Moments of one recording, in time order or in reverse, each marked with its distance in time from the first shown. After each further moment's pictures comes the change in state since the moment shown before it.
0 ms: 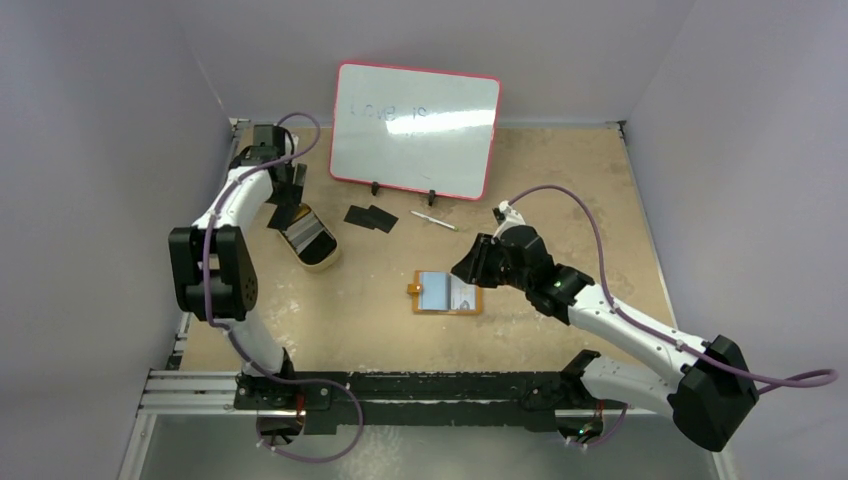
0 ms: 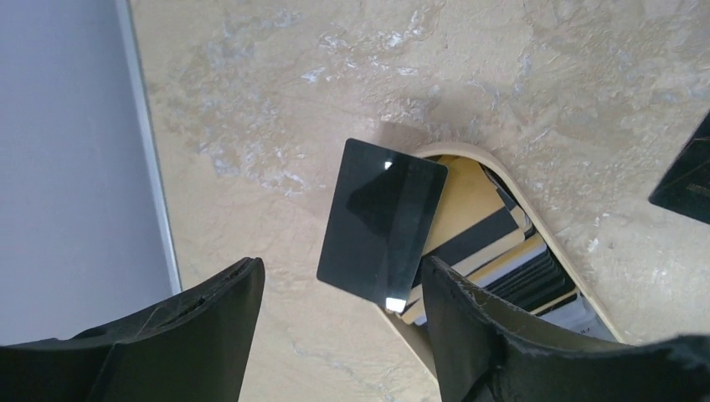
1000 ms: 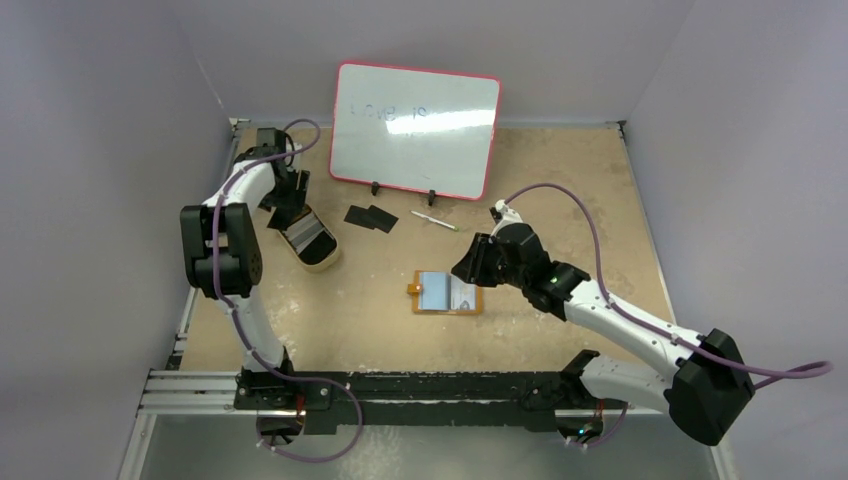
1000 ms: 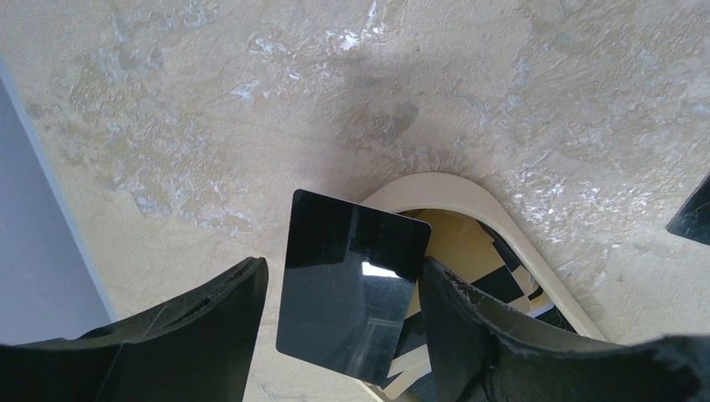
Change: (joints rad) left arm 0.051 0.203 0.101 -0.042 0.134 0.008; right arm 0.000 0.037 0.023 -0.031 0.012 -0.021
